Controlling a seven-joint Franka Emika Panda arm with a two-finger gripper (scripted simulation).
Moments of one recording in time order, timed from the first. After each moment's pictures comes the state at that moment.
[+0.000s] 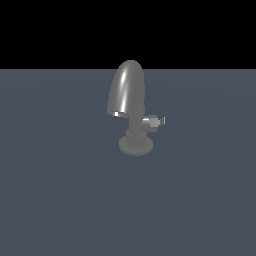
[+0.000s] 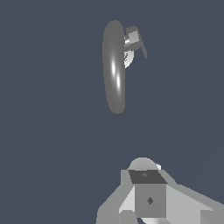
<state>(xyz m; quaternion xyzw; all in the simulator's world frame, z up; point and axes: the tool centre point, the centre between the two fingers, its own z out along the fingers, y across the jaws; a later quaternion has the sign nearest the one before) -0.186 -0.011 0.488 -0.98 0.14 0.09 0.07</state>
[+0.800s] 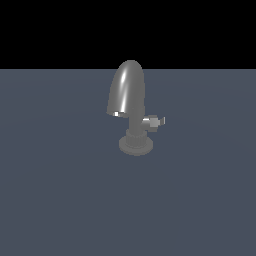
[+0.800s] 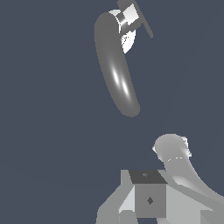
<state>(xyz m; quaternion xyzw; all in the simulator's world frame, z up) -0.104 -0.023 0.461 -0.93 0.27 0.22 0.14</state>
